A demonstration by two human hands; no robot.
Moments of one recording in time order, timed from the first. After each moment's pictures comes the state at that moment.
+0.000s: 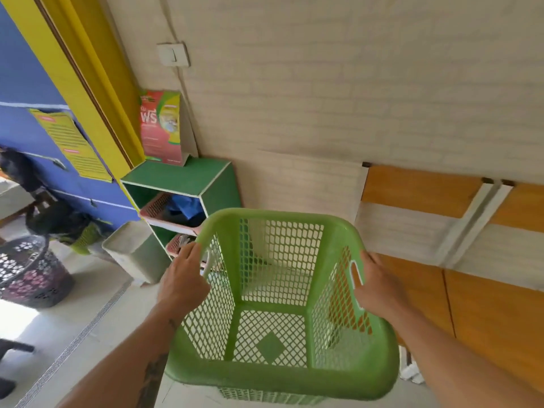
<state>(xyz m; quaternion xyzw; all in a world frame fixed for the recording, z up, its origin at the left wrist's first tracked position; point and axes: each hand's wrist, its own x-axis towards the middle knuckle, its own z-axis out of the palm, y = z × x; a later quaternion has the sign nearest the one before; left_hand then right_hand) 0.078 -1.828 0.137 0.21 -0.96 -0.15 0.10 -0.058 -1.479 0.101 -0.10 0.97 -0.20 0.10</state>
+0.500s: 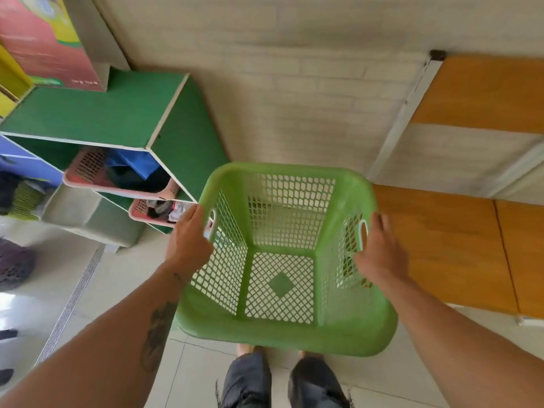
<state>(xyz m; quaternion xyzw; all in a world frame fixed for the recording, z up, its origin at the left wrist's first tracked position) -0.110 -1.957 -0.043 0.17 -0.96 -0.20 -0.03 -0.162 -1.604 -0.062 0.05 0.98 -0.16 0.11</state>
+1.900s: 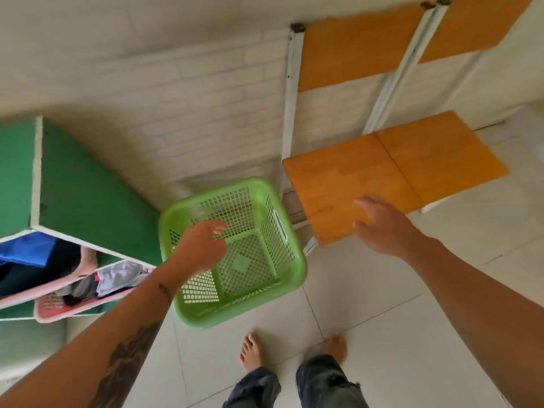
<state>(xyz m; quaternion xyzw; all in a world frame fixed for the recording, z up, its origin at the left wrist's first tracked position) -0.184 -1.903 -0.033 -0.09 -0.92 -0.28 -0.26 -0.090 -1.564 0.016 0.17 0.95 -0.19 0.17</state>
